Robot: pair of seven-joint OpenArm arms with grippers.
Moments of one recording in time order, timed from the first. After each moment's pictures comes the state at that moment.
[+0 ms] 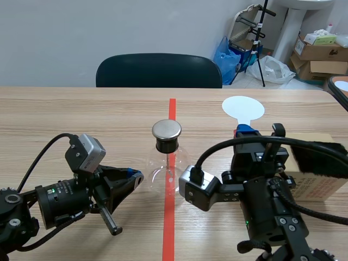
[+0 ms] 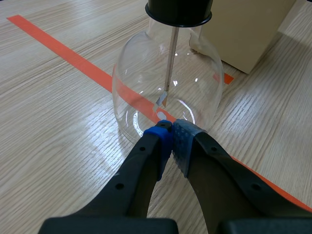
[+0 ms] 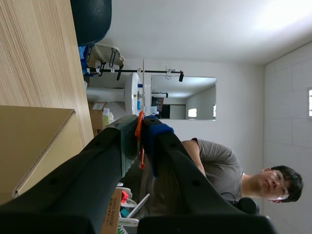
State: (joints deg) left arm -3.4 -32.4 42.1 65.9 -18.5 -25.4 -27.7; right arm -21.4 18.0 -29.7 91.3 -89.2 -27.9 -26.1
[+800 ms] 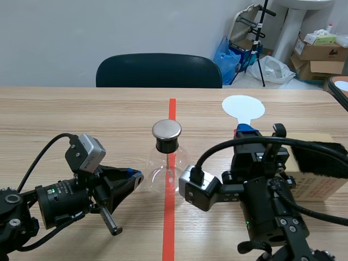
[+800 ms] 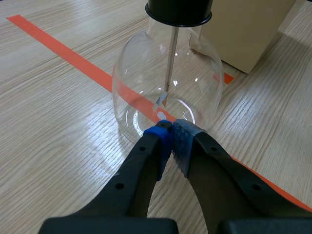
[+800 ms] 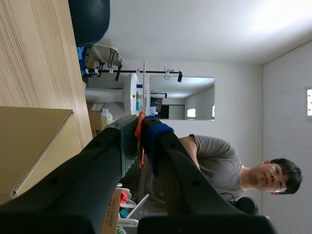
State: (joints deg) left arm -3.4 -32.4 42.1 65.9 -18.5 -25.4 -27.7; right arm -22.0 17.9 -29.2 91.4 -89.5 -29.2 -25.7
